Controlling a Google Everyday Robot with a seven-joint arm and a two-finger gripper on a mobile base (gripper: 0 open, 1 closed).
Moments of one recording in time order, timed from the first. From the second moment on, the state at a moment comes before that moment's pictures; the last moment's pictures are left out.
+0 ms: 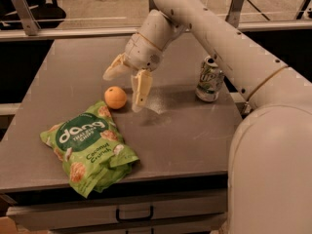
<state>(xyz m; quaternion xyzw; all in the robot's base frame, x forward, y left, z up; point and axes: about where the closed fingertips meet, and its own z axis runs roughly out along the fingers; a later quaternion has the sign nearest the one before) 0.569 0.090 0.858 -0.83 0.43 0.30 0.20</state>
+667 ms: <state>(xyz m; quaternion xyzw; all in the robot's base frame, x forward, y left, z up) 0.575 0.080 0.876 -0.83 0.44 0.27 0.21</state>
